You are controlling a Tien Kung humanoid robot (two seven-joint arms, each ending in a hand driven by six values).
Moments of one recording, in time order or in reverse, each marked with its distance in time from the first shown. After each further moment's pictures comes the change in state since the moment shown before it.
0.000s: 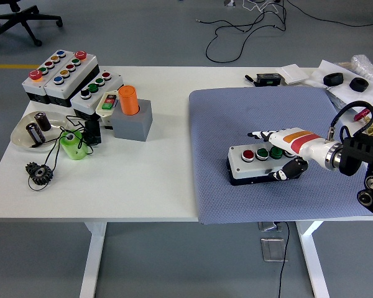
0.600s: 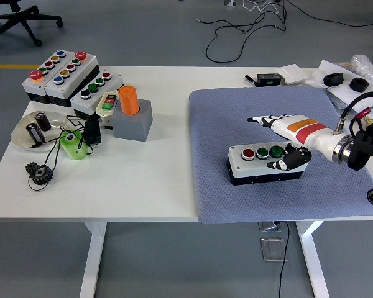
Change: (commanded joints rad) left arm 0.000 0.002 0.003 -0.001 0.000 0.000 -0.002; right arm -0.072 -0.070 0.149 0.182 0.042 -0.100 -0.014
